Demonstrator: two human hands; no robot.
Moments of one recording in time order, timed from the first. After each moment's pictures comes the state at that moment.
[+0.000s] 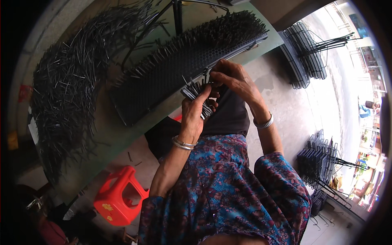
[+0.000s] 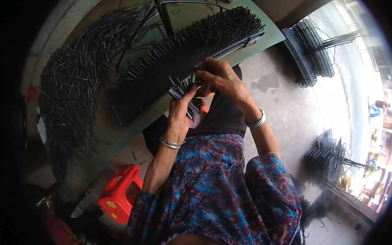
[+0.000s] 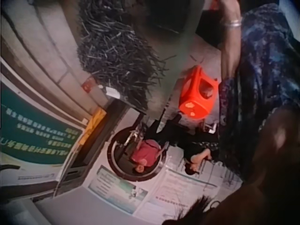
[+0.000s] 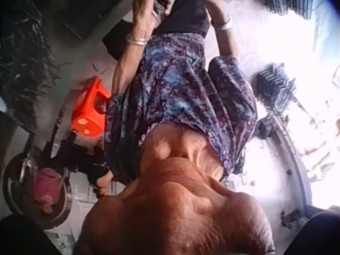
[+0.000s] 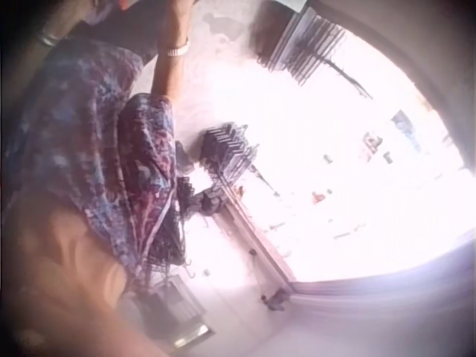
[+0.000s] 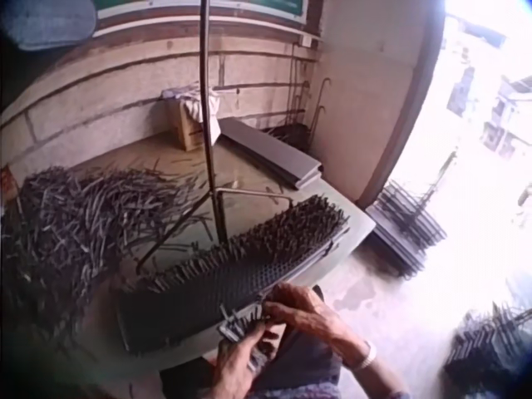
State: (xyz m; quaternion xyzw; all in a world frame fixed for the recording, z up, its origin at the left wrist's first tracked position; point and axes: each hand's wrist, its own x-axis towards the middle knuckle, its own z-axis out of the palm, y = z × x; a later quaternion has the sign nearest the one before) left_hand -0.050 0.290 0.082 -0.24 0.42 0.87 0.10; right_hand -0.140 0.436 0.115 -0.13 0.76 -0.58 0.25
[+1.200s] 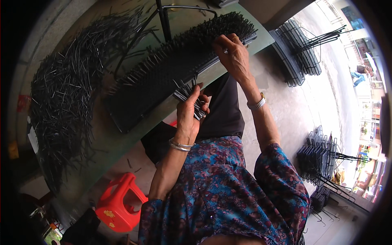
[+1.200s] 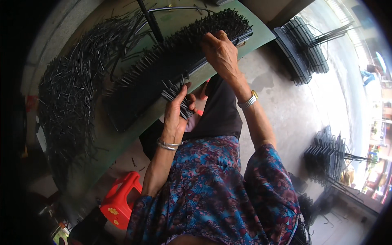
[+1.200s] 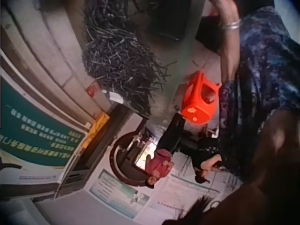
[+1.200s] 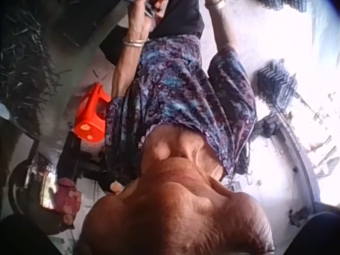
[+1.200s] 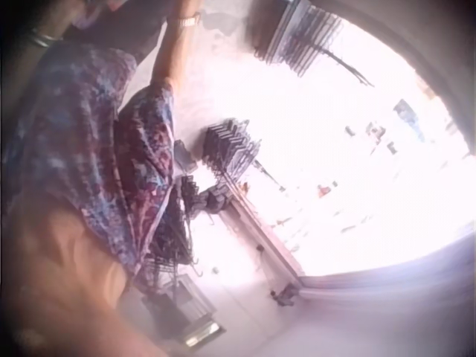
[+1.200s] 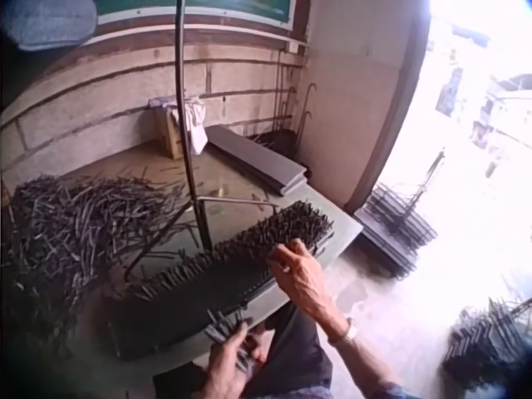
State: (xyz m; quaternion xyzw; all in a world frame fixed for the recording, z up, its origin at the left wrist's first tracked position) left_hand -0.055 0.297 0.071 -0.23 0.34 0.90 0.12; right_hand -0.201 0.444 0.098 -0.20 0.90 -0.32 -0.23
